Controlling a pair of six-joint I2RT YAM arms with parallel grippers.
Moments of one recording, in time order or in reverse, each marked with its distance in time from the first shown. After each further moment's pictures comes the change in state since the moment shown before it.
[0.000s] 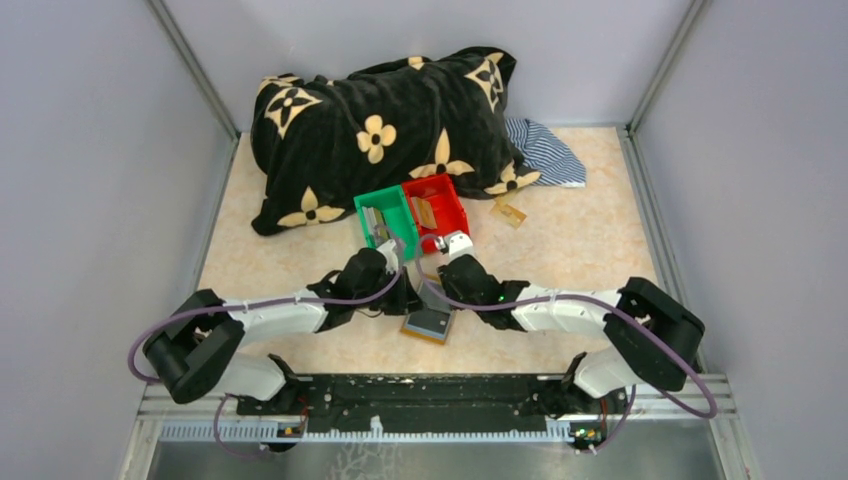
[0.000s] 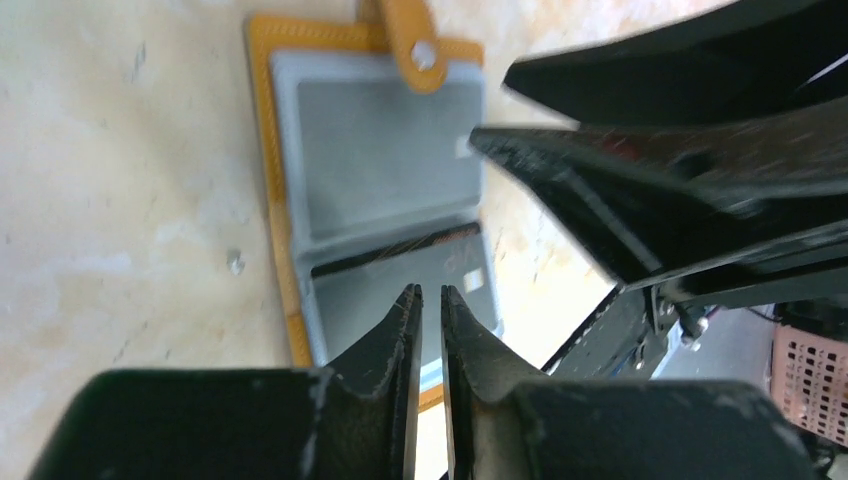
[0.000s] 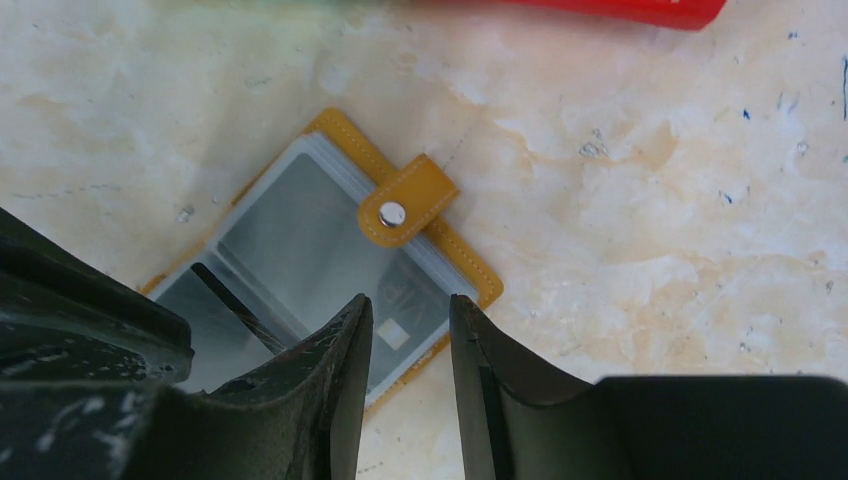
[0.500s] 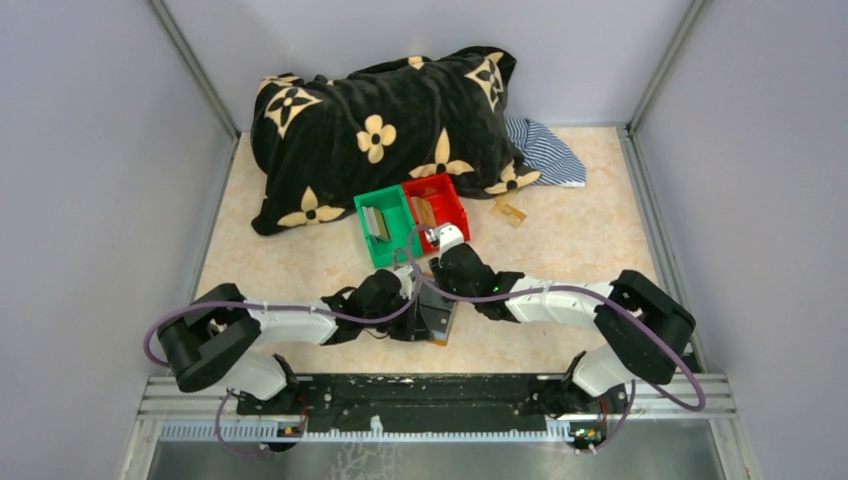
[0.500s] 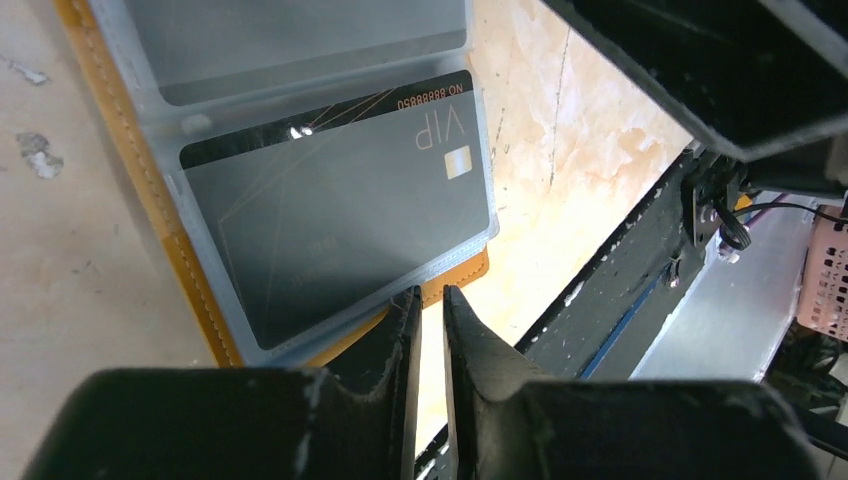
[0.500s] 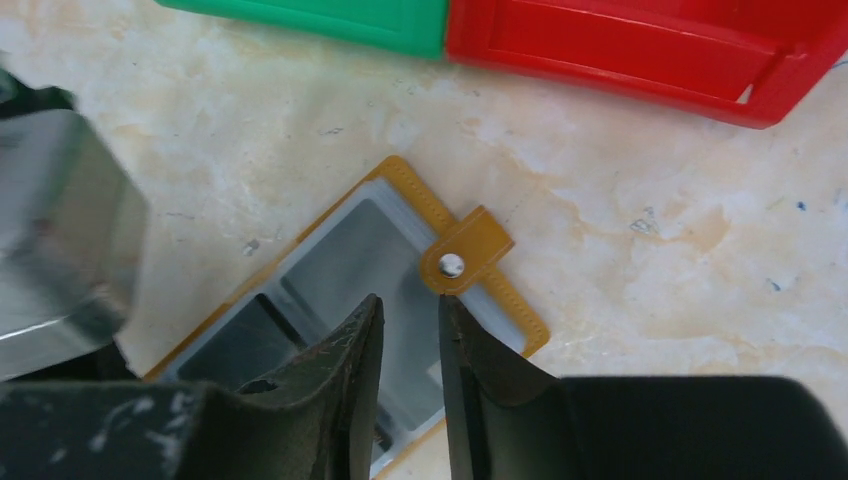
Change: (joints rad) left arm -0.142 0.055 -0.081 0.053 0.014 -0.024; right arm -0.035 0.053 0.068 0.052 -0.111 -0.067
